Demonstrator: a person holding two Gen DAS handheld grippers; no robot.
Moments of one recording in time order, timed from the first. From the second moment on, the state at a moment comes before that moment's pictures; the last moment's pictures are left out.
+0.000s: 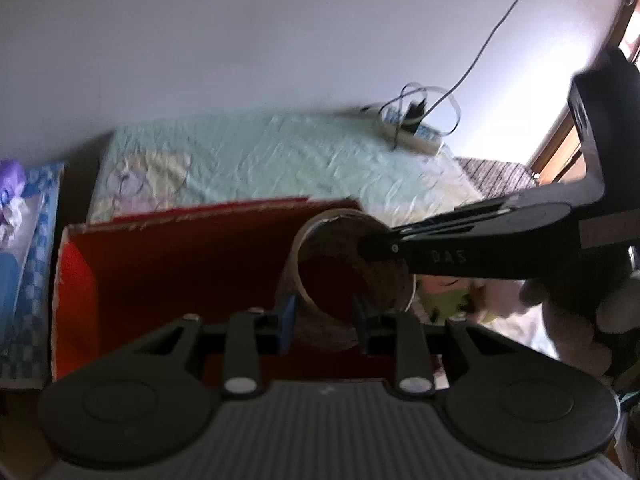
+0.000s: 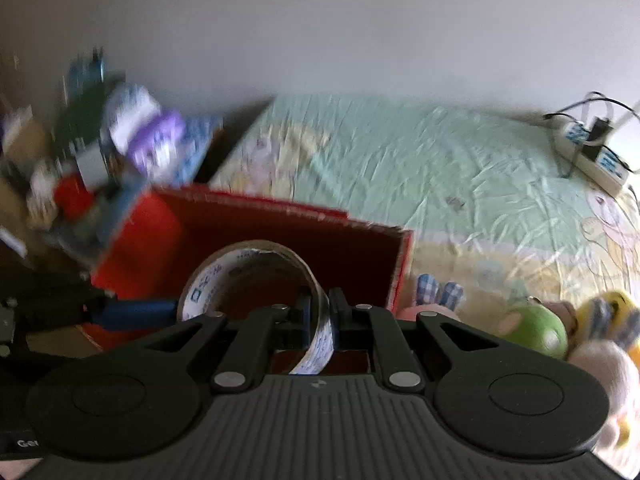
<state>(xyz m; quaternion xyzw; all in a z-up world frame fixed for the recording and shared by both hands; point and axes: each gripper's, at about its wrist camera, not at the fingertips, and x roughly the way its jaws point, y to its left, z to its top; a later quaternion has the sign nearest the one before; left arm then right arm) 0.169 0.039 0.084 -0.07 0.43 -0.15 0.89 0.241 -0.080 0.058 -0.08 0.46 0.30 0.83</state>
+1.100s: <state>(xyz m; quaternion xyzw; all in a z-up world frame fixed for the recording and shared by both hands) 0.213 0.093 0.007 -0.02 0.52 -0.02 0.85 0.276 -0.028 0.021 -0.16 0.53 0.32 0.77</state>
